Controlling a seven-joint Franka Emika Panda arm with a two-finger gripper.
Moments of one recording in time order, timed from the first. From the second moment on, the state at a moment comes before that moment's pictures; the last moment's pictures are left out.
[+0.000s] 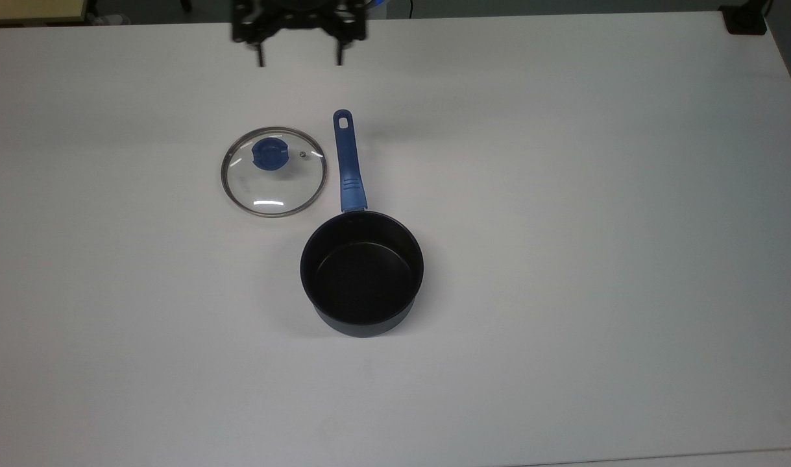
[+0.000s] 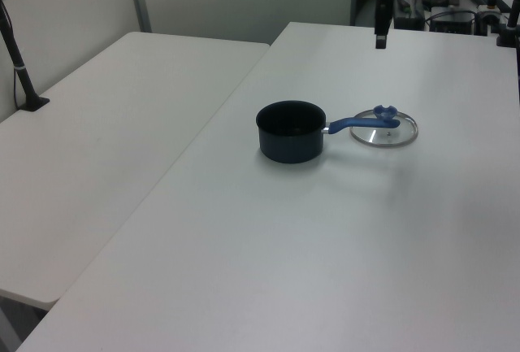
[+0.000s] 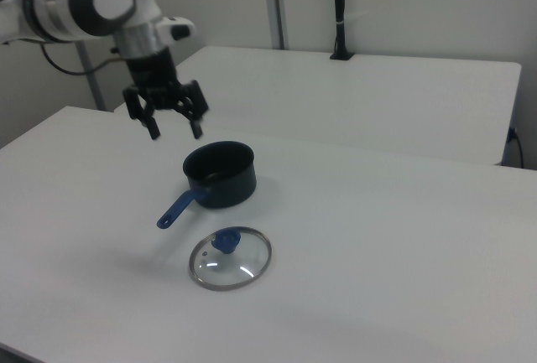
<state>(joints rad) -0.03 0.01 0.07 -1.70 -0.13 1.72 -0.14</state>
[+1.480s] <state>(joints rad) -0.22 0.16 0.07 -2.06 -0.02 2.18 -0.41</state>
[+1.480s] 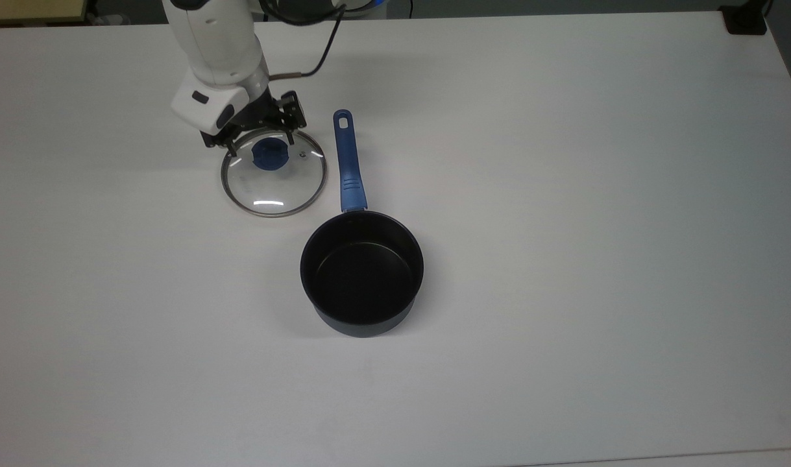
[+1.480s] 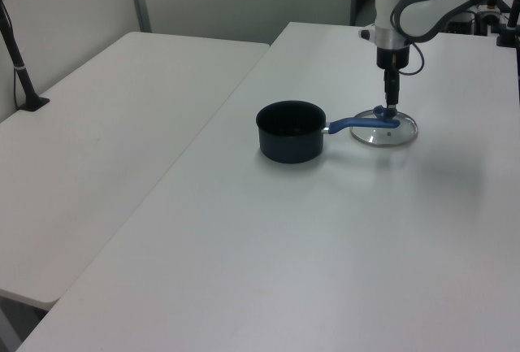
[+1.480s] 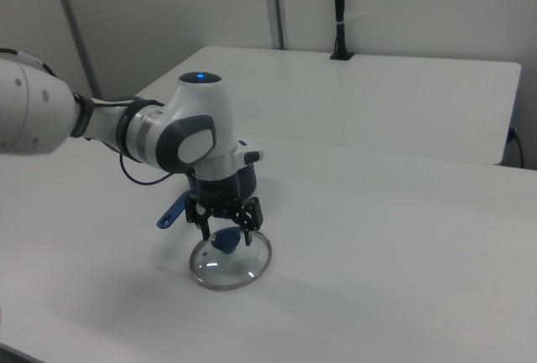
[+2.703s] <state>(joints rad) -0.22 0.21 0.07 -1.74 0.03 2.01 -0.30</state>
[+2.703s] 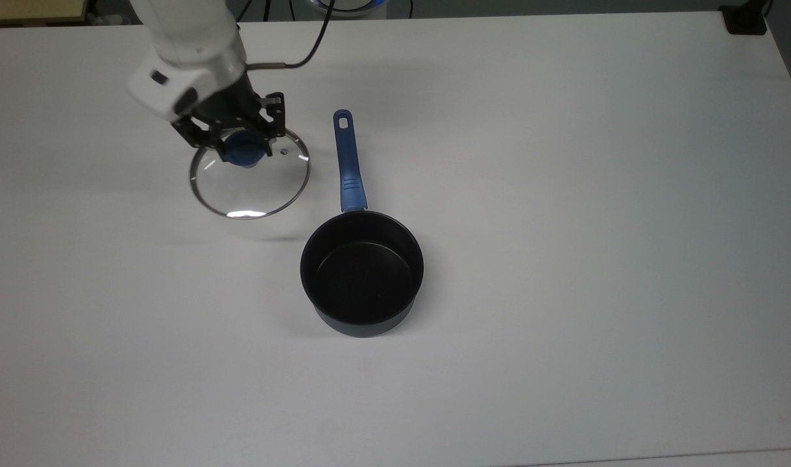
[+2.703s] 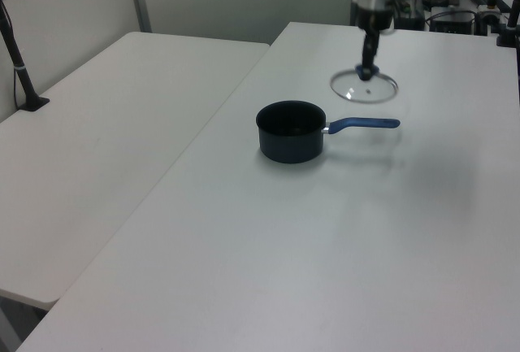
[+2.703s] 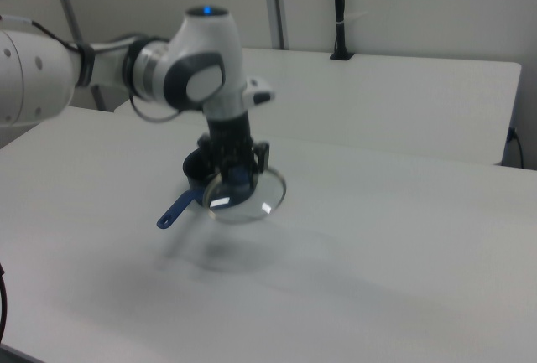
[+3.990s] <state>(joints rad) 0.00 0.48 0.08 -1.40 0.04 2.06 0.08</state>
